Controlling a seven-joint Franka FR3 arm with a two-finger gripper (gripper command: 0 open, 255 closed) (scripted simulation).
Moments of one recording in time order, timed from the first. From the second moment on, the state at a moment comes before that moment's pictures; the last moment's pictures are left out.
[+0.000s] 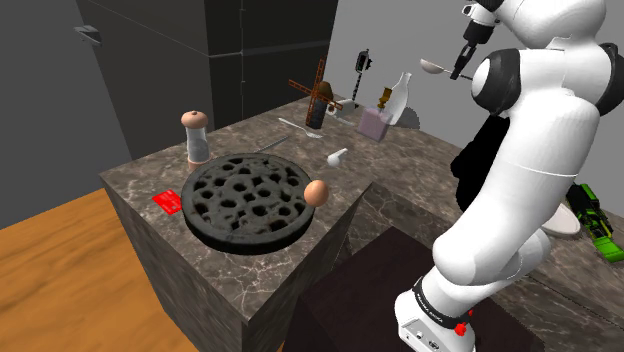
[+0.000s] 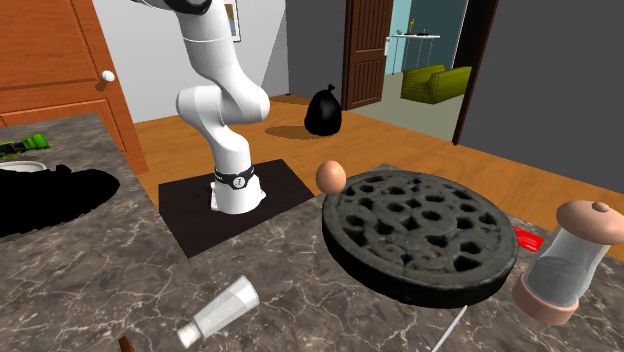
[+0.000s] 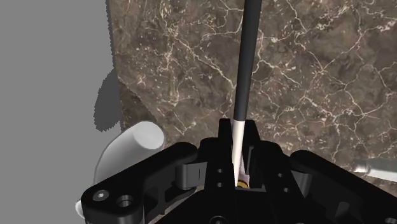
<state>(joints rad) -0.38 0.27 -0.63 -1.16 0.15 1.50 -1.22</state>
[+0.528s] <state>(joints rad) -0.35 0.22 -0.62 -1.34 0.11 1.63 -1.20</state>
